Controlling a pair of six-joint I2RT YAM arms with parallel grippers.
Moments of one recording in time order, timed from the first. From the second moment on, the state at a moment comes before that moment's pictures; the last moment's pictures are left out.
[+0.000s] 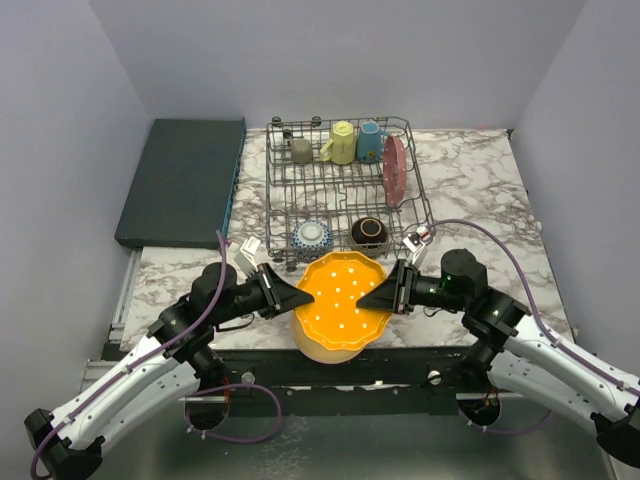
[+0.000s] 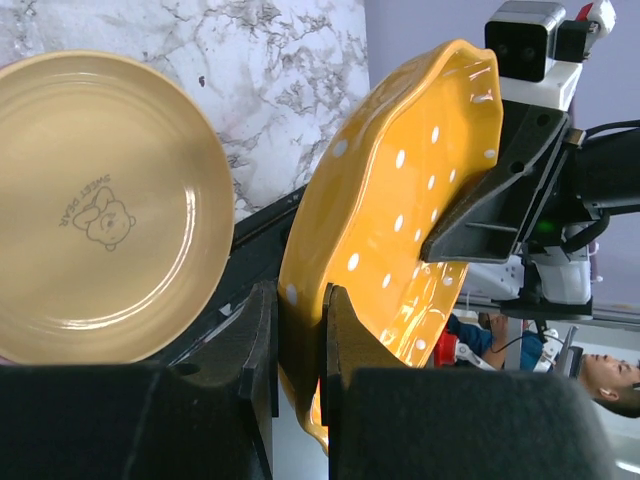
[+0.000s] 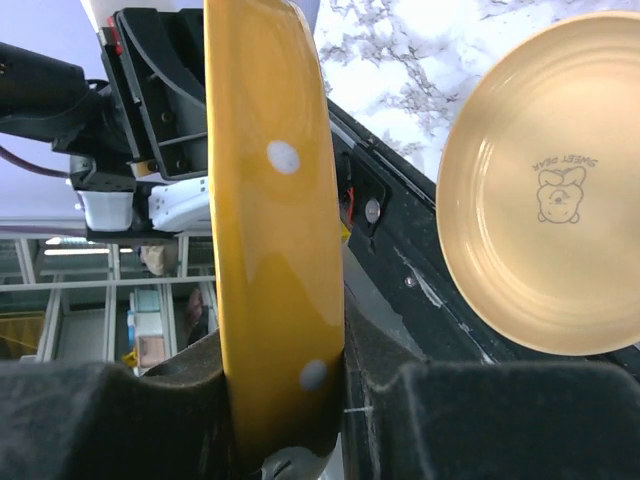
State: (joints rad) left arm -0.77 0.50 0.49 -0.31 0.29 -1.17; right arm 0.80 0.70 0.54 -0.16 -0.46 1.05
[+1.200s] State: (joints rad) left arm -0.78 0.51 0.48 -0.26 0.30 -1.17; right arm 0.80 0.62 0.56 -0.20 -0.36 1.07
